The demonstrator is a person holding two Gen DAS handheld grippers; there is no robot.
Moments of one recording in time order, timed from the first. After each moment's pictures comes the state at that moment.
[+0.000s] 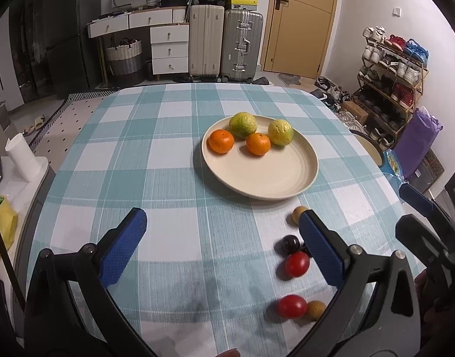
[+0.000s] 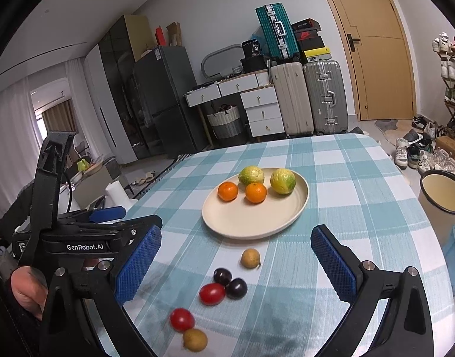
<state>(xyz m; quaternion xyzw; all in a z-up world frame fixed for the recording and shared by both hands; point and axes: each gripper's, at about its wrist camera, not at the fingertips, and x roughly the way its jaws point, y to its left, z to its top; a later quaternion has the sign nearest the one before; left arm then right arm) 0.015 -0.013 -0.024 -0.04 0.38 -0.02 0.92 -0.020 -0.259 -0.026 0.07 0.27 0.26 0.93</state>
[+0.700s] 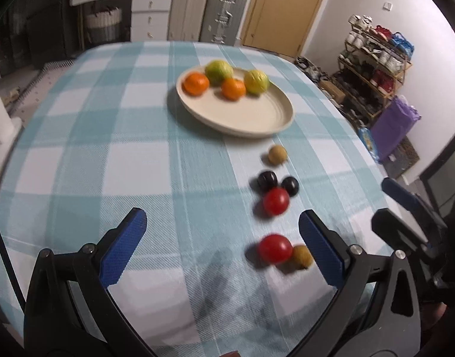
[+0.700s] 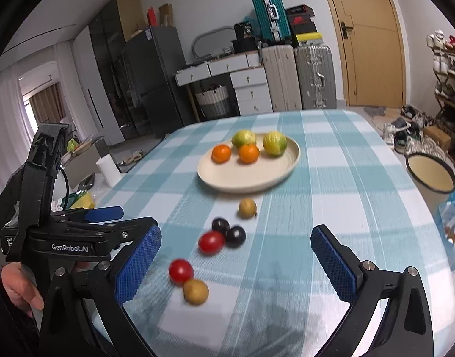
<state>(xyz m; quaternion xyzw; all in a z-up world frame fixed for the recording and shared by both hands) -0.018 -0.015 -0.075 -0.09 0.44 -0.09 0.89 -0.060 -0.255 -0.052 0.04 0.32 0.22 0.92</state>
